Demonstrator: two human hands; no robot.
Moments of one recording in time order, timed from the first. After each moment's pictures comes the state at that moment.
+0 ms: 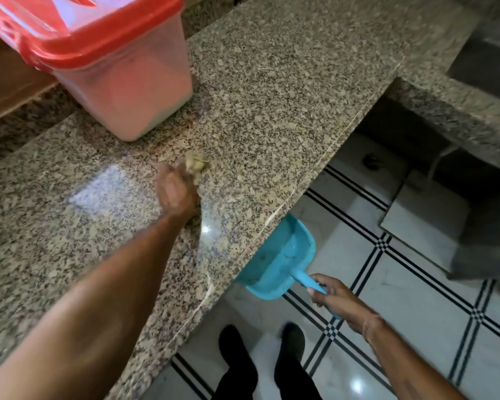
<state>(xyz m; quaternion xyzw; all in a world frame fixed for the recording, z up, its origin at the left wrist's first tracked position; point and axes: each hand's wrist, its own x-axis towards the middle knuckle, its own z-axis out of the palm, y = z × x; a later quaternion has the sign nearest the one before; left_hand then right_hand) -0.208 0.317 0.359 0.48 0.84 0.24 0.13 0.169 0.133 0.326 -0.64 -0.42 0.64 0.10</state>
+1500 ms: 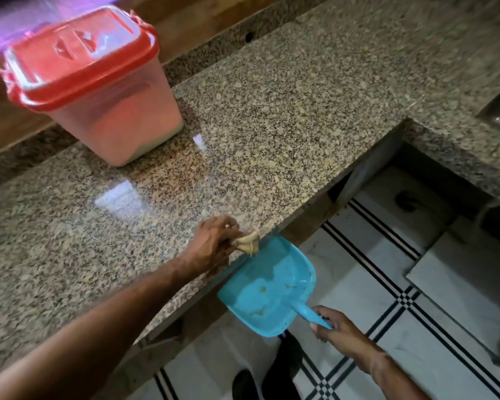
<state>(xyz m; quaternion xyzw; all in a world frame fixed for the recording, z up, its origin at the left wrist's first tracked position) -0.063 0.306 0.351 0.77 0.60 0.13 0.17 0.319 0.226 0.281 -0.57 -0.43 0.70 0.01</state>
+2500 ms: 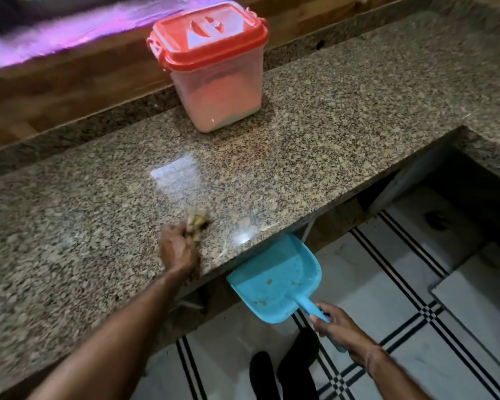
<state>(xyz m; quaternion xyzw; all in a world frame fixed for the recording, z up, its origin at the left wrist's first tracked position) -0.184 0.091 0.367 0.28 0.92 0.25 0.13 0.210 0.104 0.325 -0.53 -0.52 0.67 0.02</state>
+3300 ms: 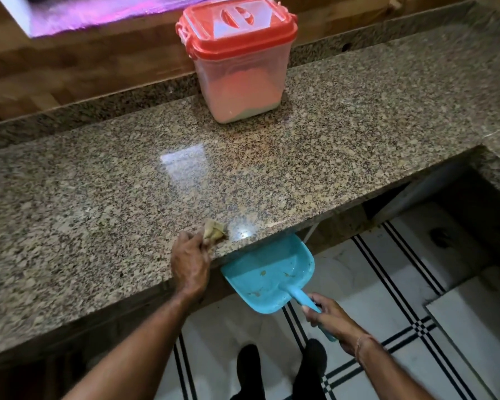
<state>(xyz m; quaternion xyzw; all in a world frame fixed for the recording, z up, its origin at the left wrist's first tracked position) -0.132 0.048 0.367 0.33 0.92 0.19 0.08 0.193 0.123 0.343 -0.51 -0.55 0.66 -0.01</state>
